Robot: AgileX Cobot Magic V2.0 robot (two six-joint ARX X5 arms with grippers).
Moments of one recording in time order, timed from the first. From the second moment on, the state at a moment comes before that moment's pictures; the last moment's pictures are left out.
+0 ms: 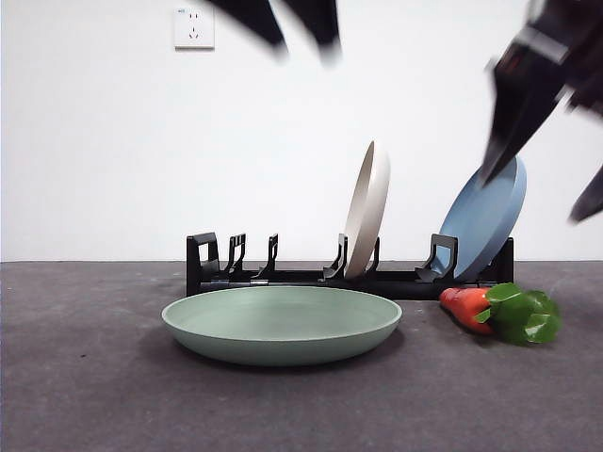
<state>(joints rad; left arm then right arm) -1.02 1.27 1.23 -0.63 -0.31 0.11 0.21 1.32 0.94 -0.59 -0.27 0.03</state>
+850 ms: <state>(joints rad) -1.02 0.83 1.47 -1.01 -0.70 0.05 0.28 1.65 0.94 -0.34 -0.15 0.13</state>
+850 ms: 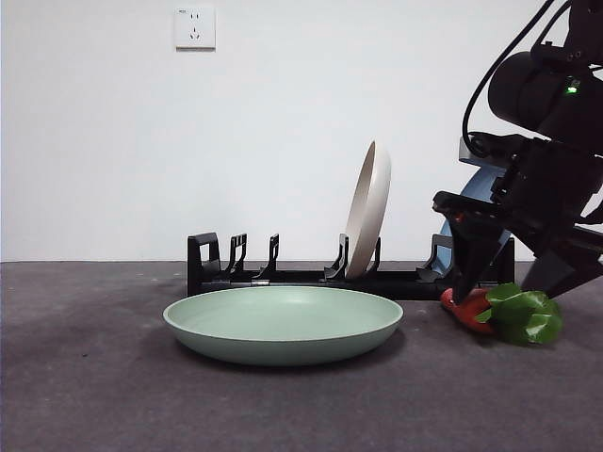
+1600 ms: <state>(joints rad) -1.02 0.83 1.47 -1.07 -0.70 0.01 0.30 1.58 0.94 -0.38 -0.17 0.14</state>
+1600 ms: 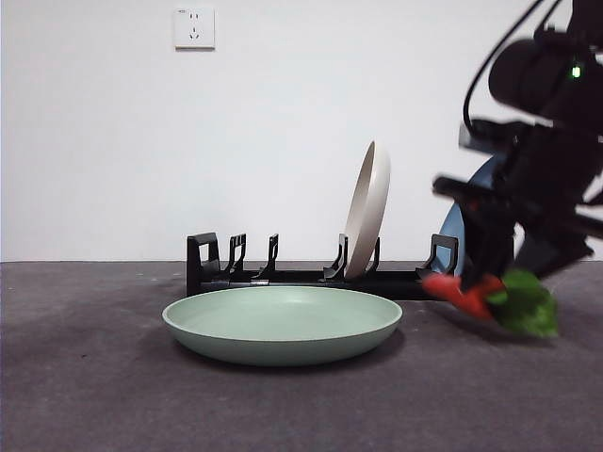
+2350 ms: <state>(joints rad) -1.02 0.84 1.47 -1.07 -0.70 0.01 0.68 1.70 0.94 -0.10 -0.21 0.22</state>
